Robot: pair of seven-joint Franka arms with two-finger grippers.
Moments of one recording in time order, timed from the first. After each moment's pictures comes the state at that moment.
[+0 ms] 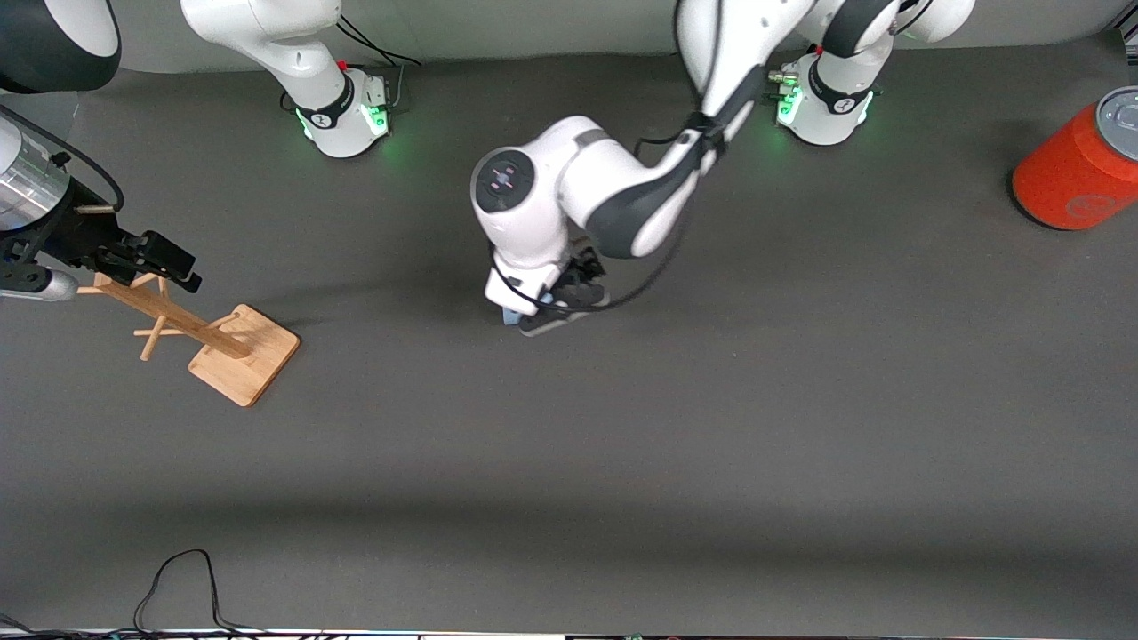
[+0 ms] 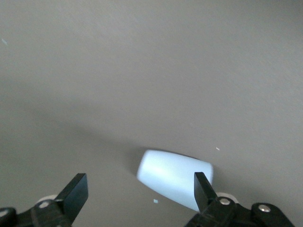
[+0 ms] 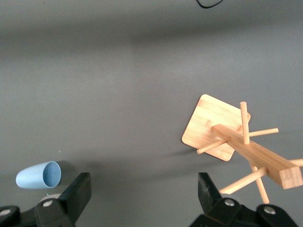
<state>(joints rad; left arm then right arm) -0.89 0.84 -0.05 -1.02 0.09 1.80 -1.36 0.12 -0.09 -0.09 -1.79 0.02 1.78 0.14</state>
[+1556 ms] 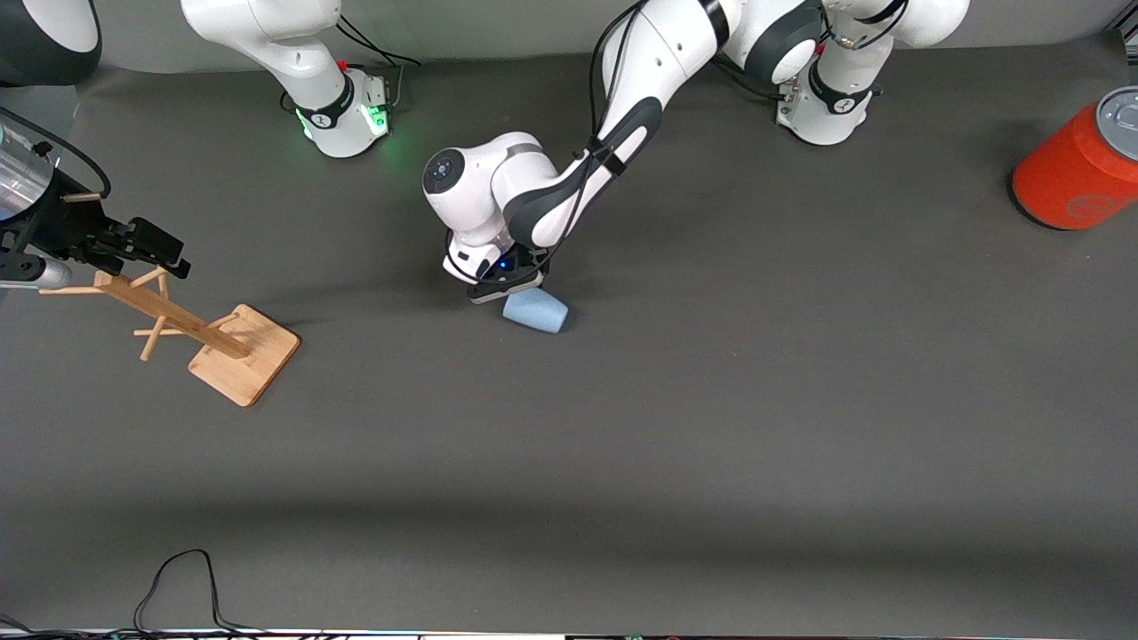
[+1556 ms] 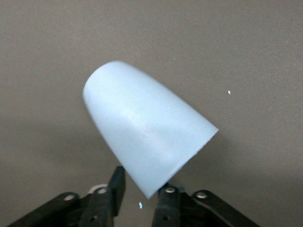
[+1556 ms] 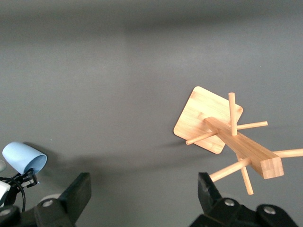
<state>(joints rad) -1.02 1.04 -0.03 -0.96 0.19 1.84 -1.30 0.10 -0.11 -0.11 -1.82 0.02 1.76 0.10</state>
